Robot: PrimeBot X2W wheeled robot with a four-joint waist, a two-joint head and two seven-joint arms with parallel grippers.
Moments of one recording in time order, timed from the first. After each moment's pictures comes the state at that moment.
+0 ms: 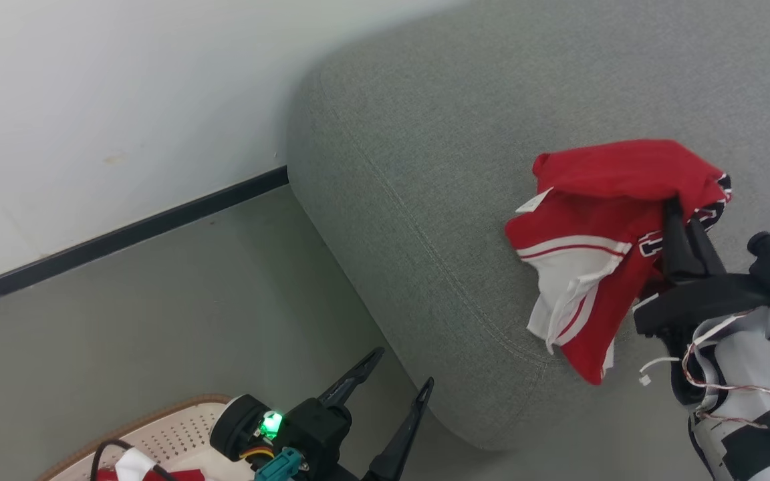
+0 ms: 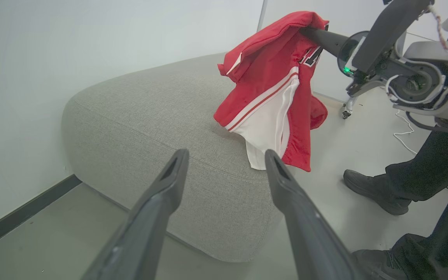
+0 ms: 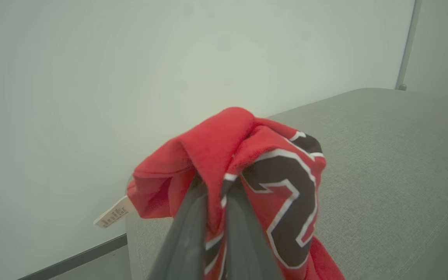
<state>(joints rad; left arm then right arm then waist) -0.29 0.23 -0.72 0.01 -0.44 0.05 -0.02 -0.59 -0.23 0.26 0.53 0.53 -0.01 -0.25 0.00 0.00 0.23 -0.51</state>
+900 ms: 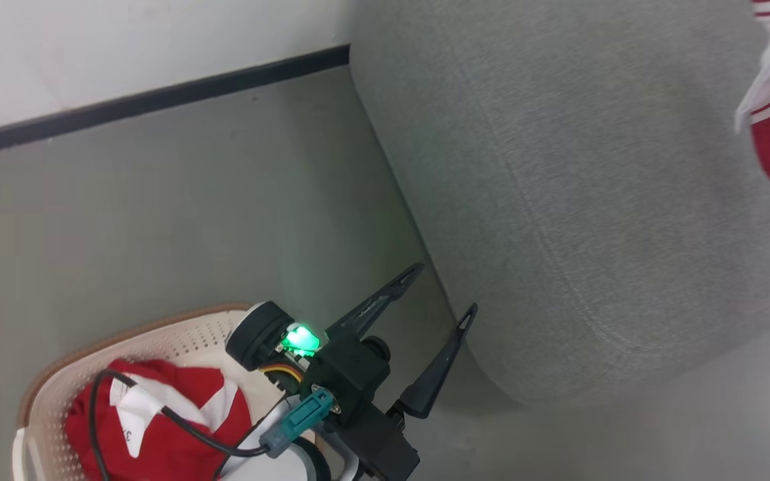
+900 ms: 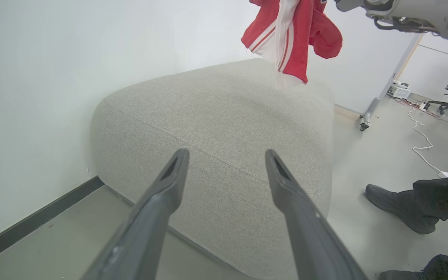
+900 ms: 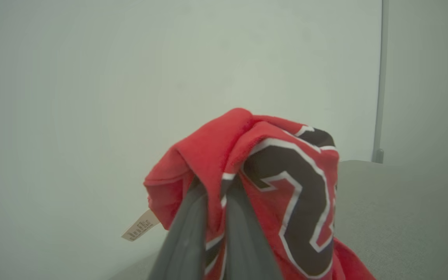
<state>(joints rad) -0.48 0.22 -0.75 -0.06 -0.37 0.02 0.04 -1.04 -0.41 0.01 0.66 0.56 -0.01 -0.25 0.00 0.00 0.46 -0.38</state>
